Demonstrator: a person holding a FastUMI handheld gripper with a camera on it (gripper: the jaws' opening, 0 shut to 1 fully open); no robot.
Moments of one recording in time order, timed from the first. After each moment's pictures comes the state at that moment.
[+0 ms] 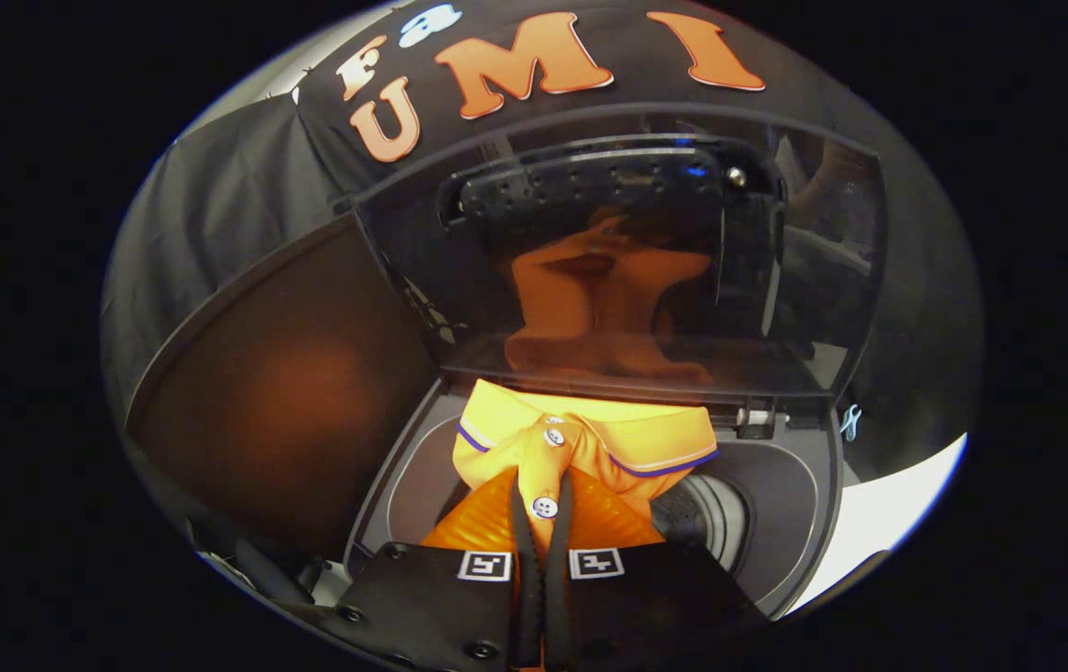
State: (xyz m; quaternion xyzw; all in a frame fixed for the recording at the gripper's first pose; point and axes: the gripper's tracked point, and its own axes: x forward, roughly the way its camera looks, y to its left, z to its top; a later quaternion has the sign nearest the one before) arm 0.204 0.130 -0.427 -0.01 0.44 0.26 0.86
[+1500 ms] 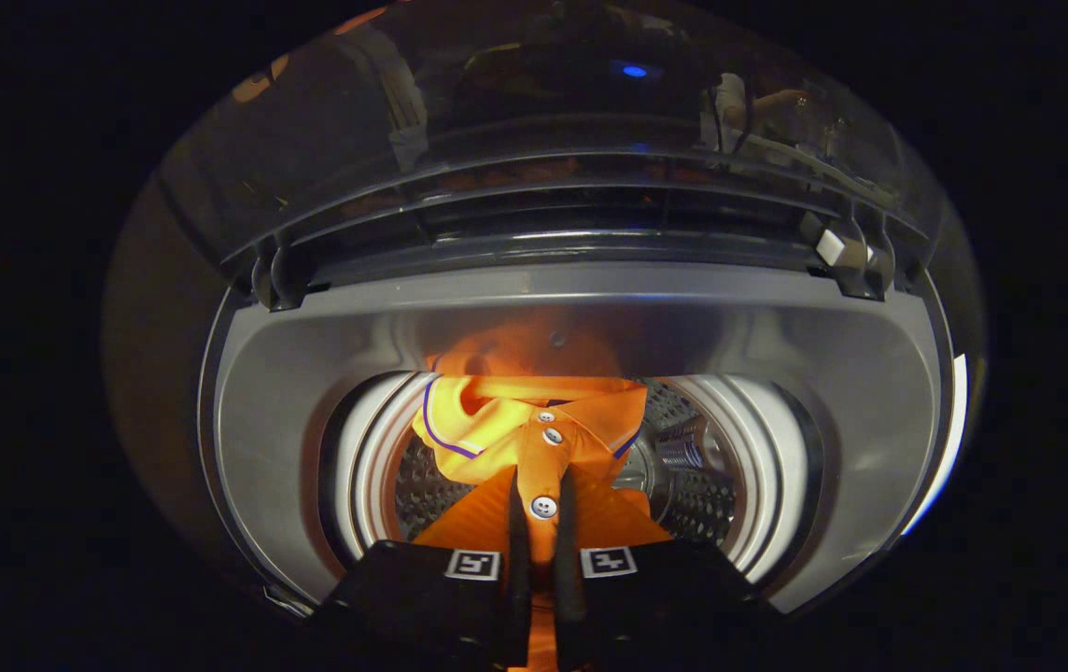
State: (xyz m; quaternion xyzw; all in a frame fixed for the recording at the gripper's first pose) arm 0.208 0.106 -0.573 -0.03 0.60 0.10 0.79
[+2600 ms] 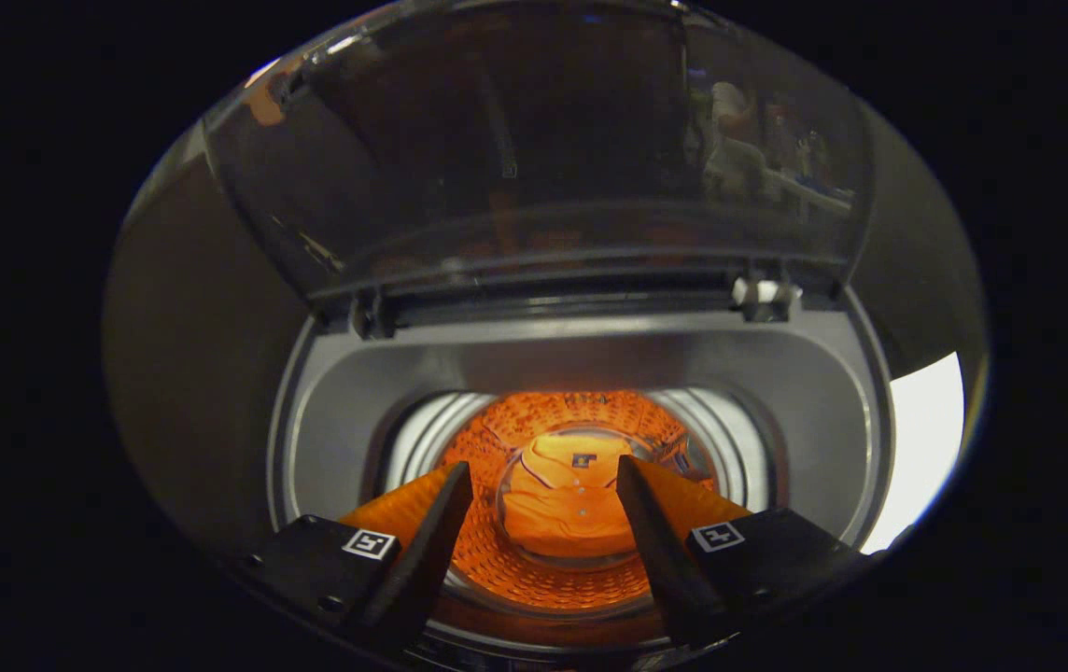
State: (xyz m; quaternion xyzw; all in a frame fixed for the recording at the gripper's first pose) arm 0.202 0.108 -0.501 -0.01 0.51 0.12 0.85
